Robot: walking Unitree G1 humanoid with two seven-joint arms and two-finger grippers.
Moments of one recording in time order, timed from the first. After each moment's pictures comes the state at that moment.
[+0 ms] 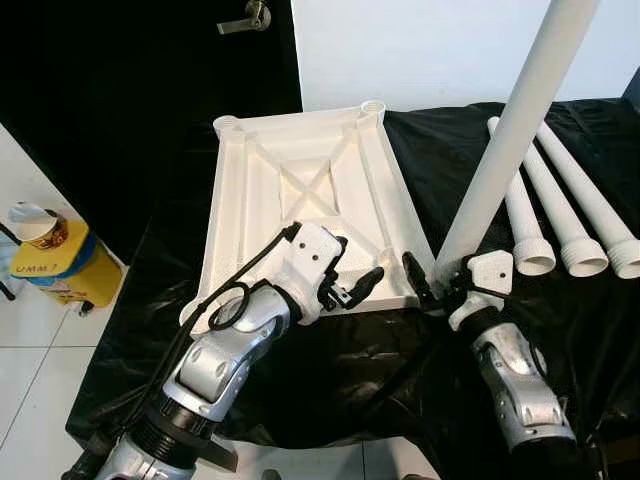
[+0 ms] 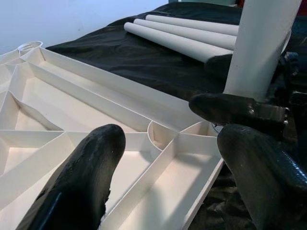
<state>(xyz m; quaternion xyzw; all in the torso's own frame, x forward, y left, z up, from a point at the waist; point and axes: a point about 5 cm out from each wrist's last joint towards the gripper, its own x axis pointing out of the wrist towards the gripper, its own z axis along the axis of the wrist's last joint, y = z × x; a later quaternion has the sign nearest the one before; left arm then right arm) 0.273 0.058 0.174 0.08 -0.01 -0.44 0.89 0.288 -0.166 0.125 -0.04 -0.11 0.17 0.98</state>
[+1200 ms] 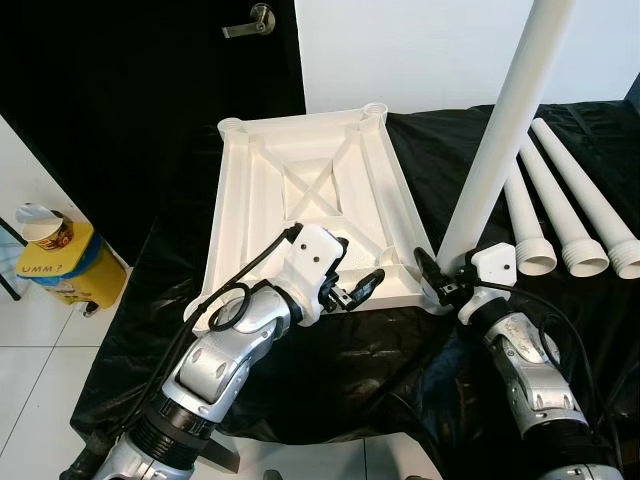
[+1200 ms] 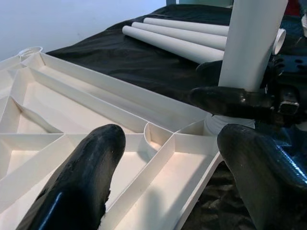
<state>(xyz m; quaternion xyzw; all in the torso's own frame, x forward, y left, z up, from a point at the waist) 0.271 0.056 0.176 0.09 -0.01 -0.45 0.89 0.294 -0.173 0.120 -0.05 -0.10 0.16 0.98</state>
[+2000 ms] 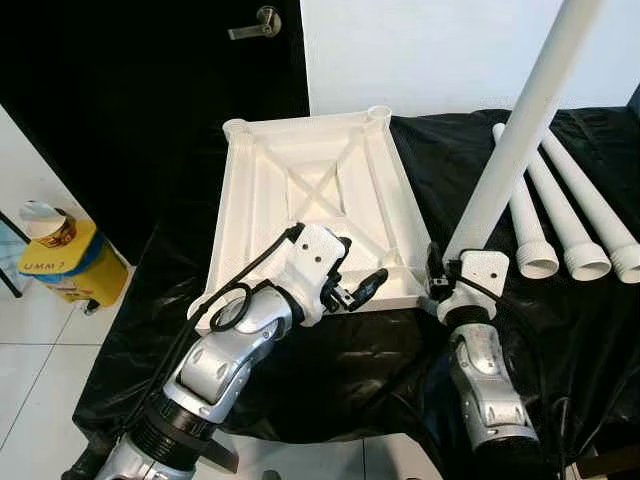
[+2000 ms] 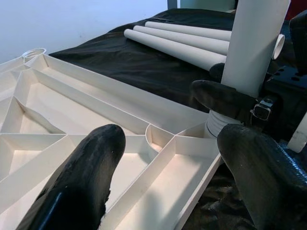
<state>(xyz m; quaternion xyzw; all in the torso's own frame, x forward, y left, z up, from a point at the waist) 0.270 0.055 0.176 0.08 -0.01 -0.45 0.89 0.285 -0.149 0.114 0.01 -0.08 -0.06 0.99</state>
